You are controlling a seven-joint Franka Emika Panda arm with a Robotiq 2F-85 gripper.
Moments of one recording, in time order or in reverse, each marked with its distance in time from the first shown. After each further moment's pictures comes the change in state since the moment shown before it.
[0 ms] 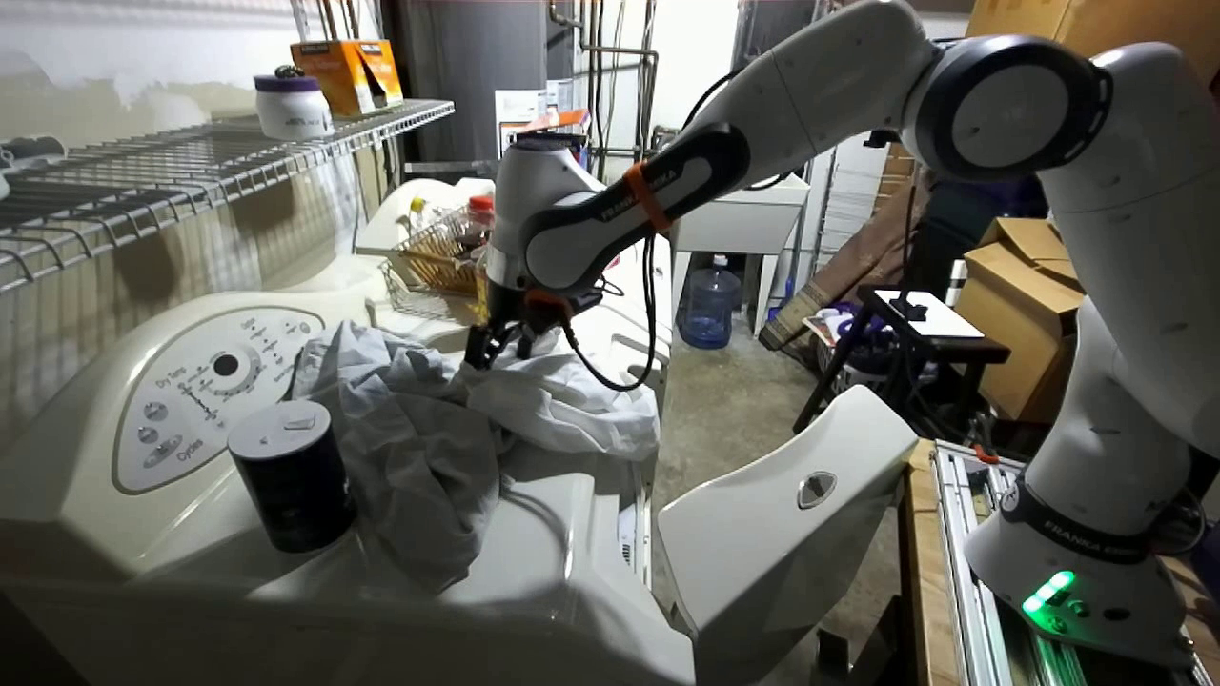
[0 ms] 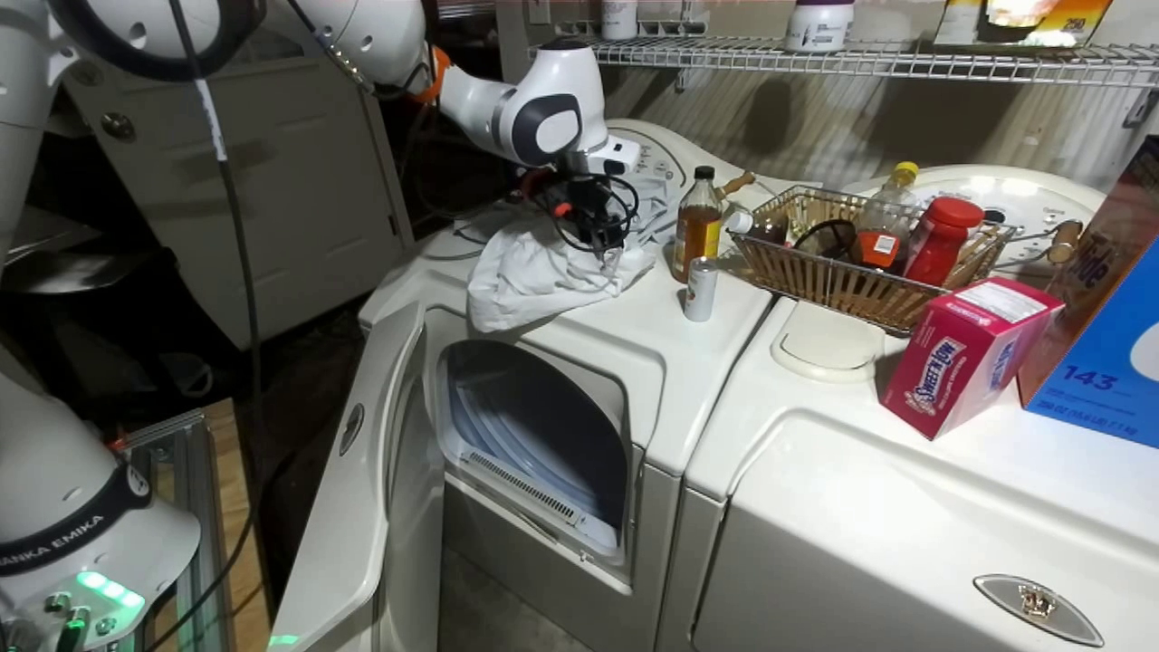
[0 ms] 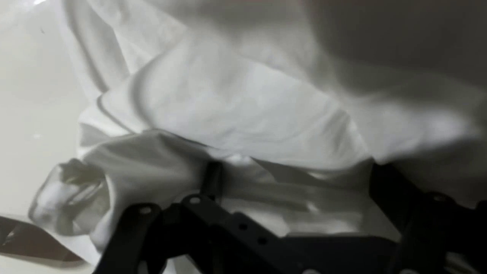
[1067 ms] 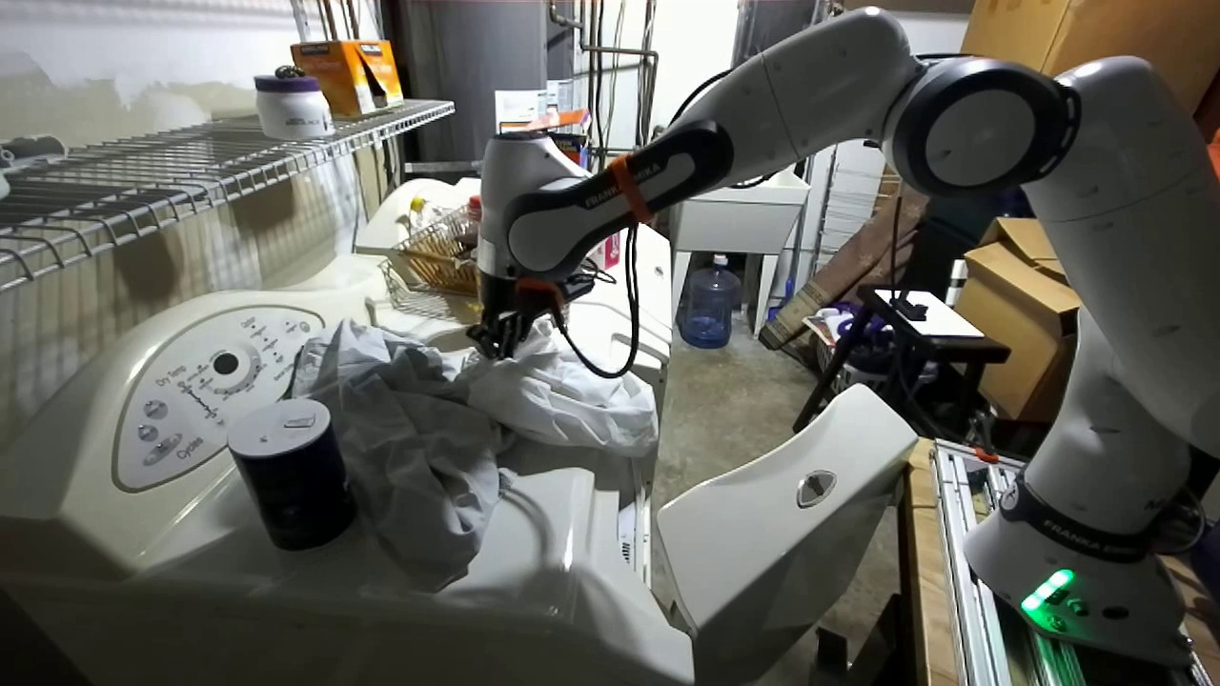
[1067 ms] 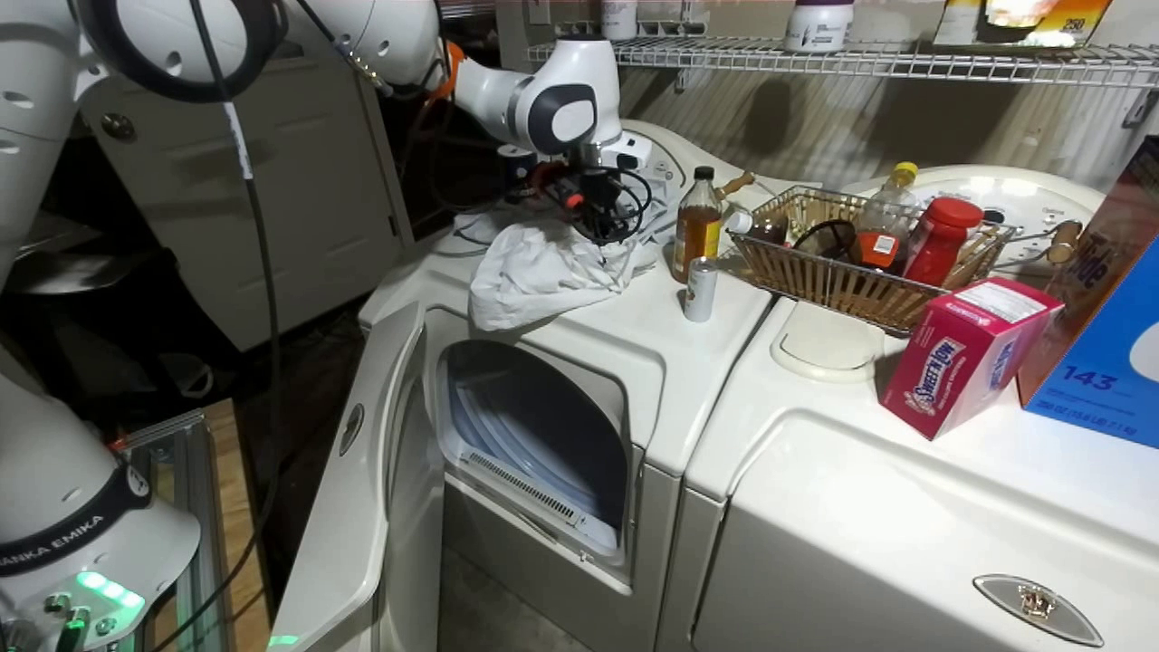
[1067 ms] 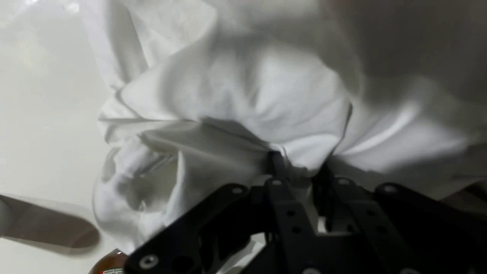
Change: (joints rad) arm -0.007 0.056 -0.005 0.134 0.002 -0.133 -0.012
